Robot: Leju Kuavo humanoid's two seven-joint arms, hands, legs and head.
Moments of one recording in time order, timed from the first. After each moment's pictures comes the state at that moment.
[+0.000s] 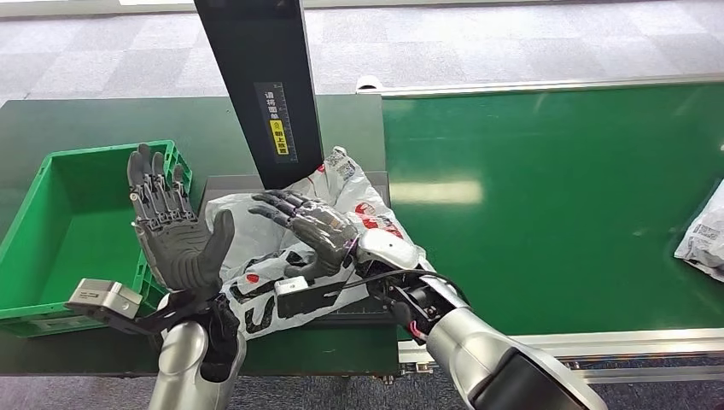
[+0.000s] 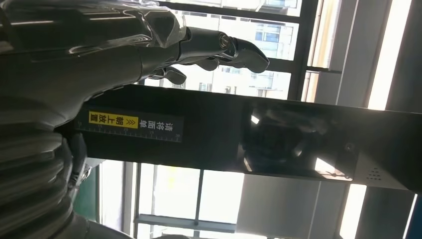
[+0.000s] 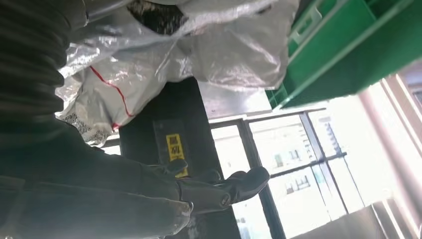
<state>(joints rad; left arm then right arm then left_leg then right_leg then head) -0.17 -0.28 -0.18 -1.56 0.06 0.18 -0.70 -0.86 0.28 0.86 -0.33 0.68 -0.34 -0.67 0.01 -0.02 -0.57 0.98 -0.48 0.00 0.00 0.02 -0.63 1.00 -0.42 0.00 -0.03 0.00</state>
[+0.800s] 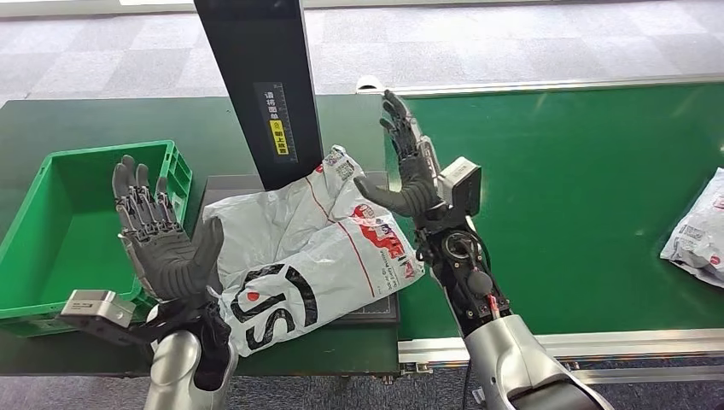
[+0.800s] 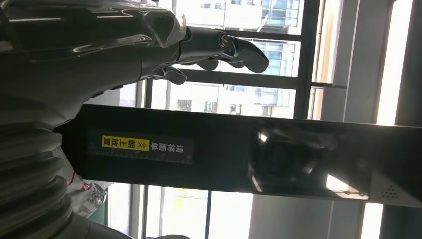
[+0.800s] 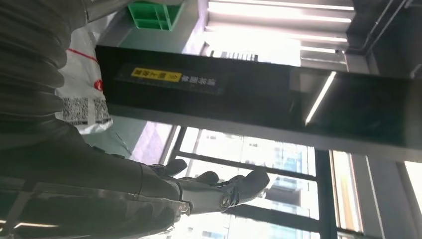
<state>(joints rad) -0.13 -0.29 -0.15 -1.58 0.01 0.21 -0.70 -0.72 0.19 0.34 -0.71 -0.02 0.11 -0.70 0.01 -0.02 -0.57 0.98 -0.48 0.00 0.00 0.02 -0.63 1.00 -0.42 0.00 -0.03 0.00</state>
